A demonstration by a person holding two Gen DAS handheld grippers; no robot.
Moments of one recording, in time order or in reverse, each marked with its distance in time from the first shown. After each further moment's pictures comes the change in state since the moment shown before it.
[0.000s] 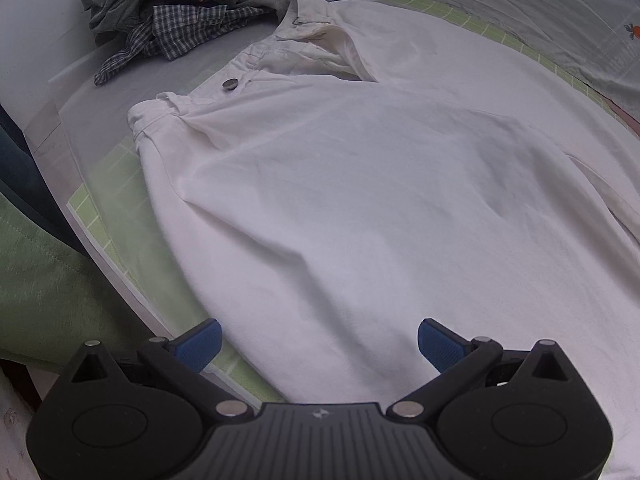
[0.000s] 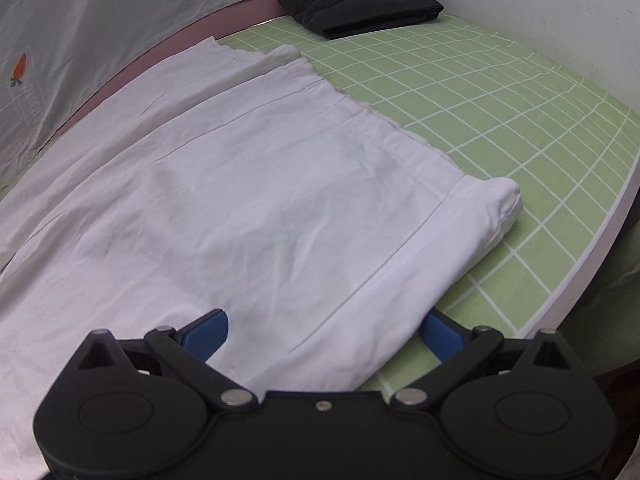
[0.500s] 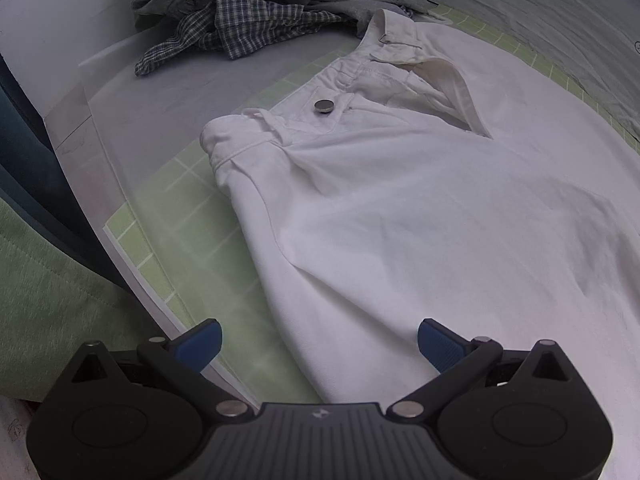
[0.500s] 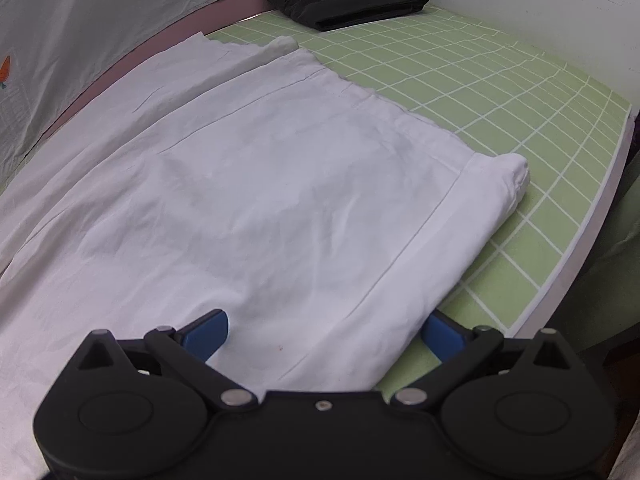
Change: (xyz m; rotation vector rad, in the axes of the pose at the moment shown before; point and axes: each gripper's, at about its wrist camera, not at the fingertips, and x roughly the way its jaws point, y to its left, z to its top) left arm 0.027 0.074 0.049 -0.080 -0.007 0.010; right arm 0.001 0.030 -0.008 0.055 0.006 -0.088
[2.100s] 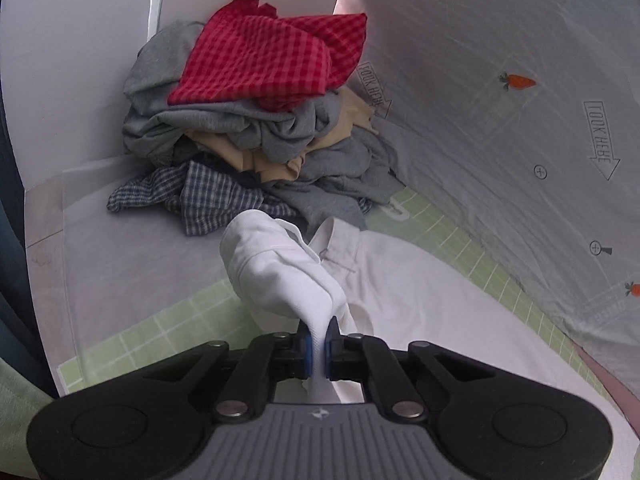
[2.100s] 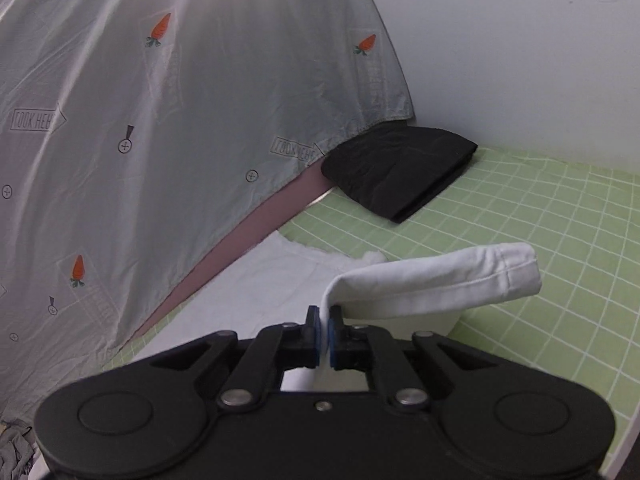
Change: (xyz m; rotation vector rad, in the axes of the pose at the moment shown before) left arm -0.082 -0.026 0.114 -0.224 -0.374 -0.175; right arm -0.076 0.048 0.134 0.158 -0.437 0.281
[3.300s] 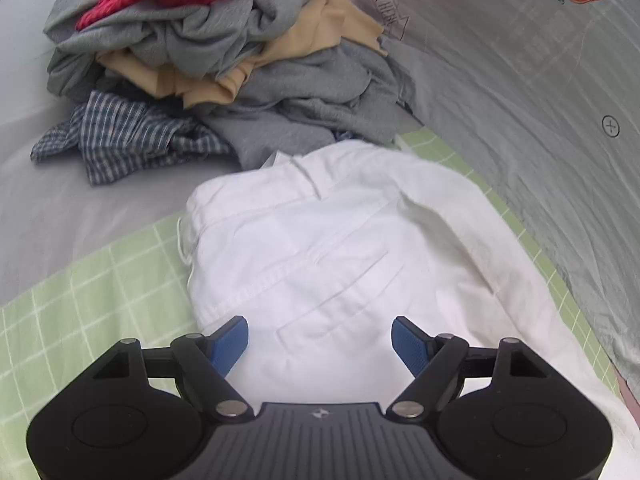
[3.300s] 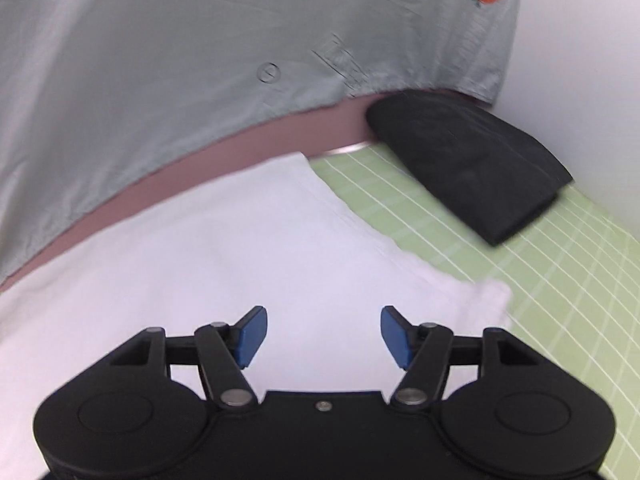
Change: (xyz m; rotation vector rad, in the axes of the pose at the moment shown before) left arm 0.155 -0.085 -0.012 -0.089 0.216 0.137; right arm 0.254 0.086 -0.023 -0.288 0.211 -0.323
